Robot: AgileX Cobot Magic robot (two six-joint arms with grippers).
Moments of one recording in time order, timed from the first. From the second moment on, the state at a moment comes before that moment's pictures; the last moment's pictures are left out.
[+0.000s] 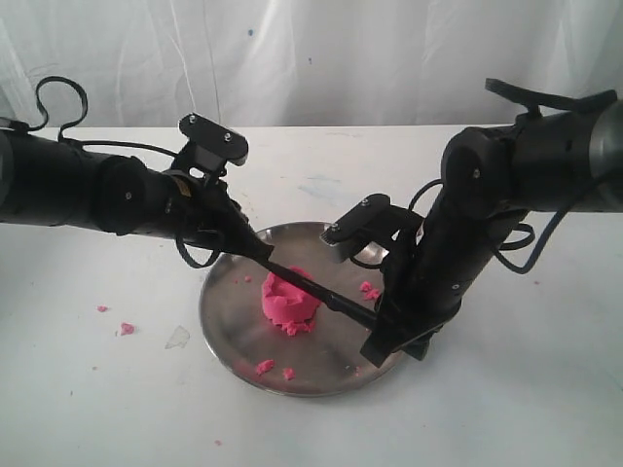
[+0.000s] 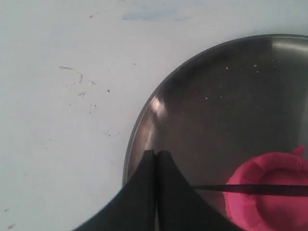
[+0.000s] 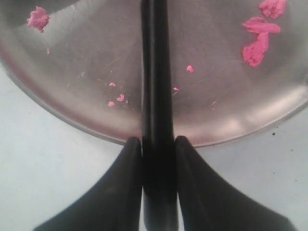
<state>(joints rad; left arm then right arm) -0.43 1.80 -1.05 -0.20 0.05 0.32 0.51 1.74 -1.04 0.20 0.74 -0.54</state>
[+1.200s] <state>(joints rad) -0.43 1.94 -1.35 -0.47 0.57 0.61 0.52 1.74 -1.04 0.18 0.74 -0.54</state>
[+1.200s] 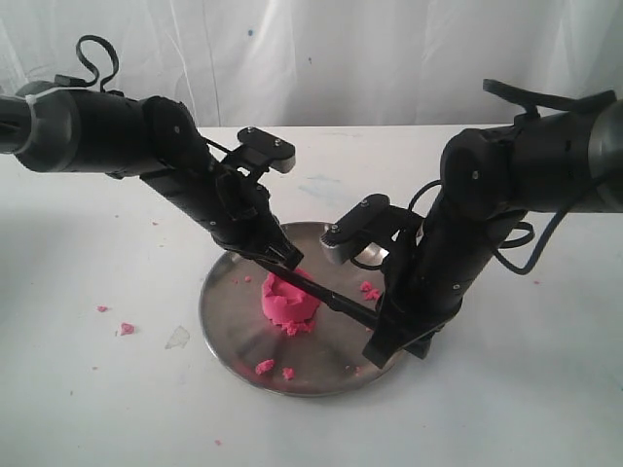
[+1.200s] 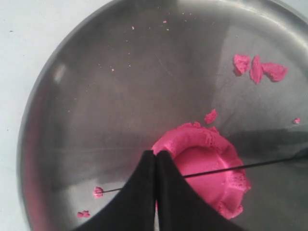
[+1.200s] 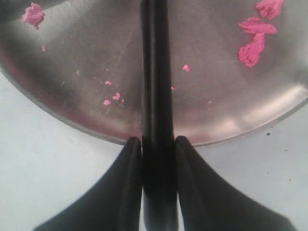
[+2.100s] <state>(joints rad) -0.43 1.94 -1.35 -0.43 0.58 0.62 0.52 1.74 -1.04 0.18 0.74 -0.54</state>
